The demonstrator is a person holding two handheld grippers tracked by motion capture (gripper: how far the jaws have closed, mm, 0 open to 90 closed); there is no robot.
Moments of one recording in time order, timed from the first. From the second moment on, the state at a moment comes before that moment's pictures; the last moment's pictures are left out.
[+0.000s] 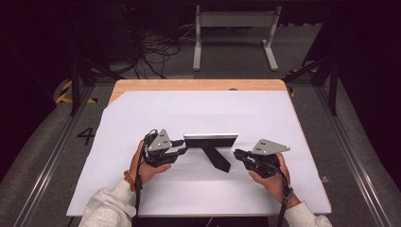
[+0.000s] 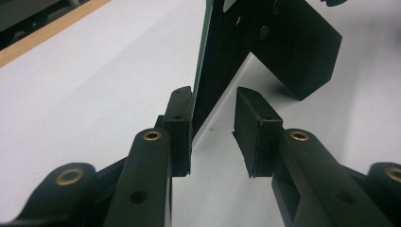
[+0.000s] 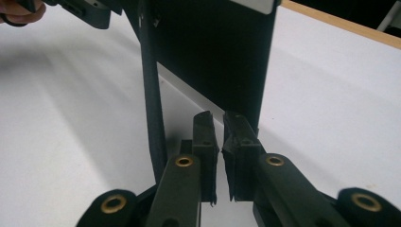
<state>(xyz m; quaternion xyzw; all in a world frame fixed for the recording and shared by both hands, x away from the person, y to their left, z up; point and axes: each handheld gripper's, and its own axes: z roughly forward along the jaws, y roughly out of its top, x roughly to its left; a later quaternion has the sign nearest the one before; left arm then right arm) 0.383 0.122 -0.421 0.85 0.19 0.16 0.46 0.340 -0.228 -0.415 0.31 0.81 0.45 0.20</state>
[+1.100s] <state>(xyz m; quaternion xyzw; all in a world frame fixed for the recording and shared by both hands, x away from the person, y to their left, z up) 0.384 0.123 -0.417 0.84 0.21 0.17 0.47 0.339 -0.238 -0.409 0.34 0.79 0.46 0.23</state>
